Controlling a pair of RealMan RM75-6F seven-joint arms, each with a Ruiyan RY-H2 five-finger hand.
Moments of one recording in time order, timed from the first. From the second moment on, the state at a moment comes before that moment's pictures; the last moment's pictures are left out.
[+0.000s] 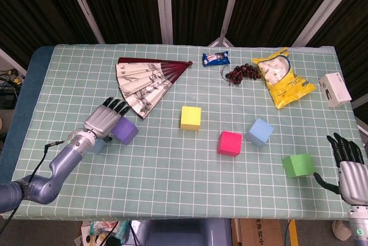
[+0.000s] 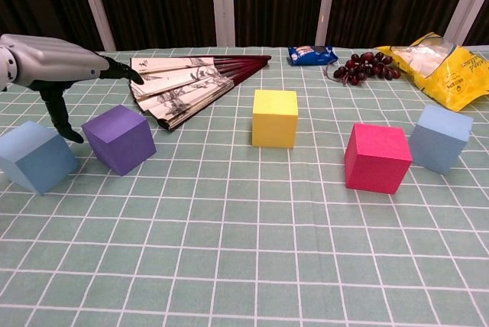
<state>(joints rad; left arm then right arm) -0.90 -1.28 -0.04 -1.57 0.95 0.80 0.57 0.05 -1.10 0.08 -1.63 -1.44 1.47 0.07</state>
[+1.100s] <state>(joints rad) -0.99 -1.42 -0.15 -1.56 0.67 0.87 0.59 0.05 -1.09 0.08 -1.63 -1.44 1.46 0.08</state>
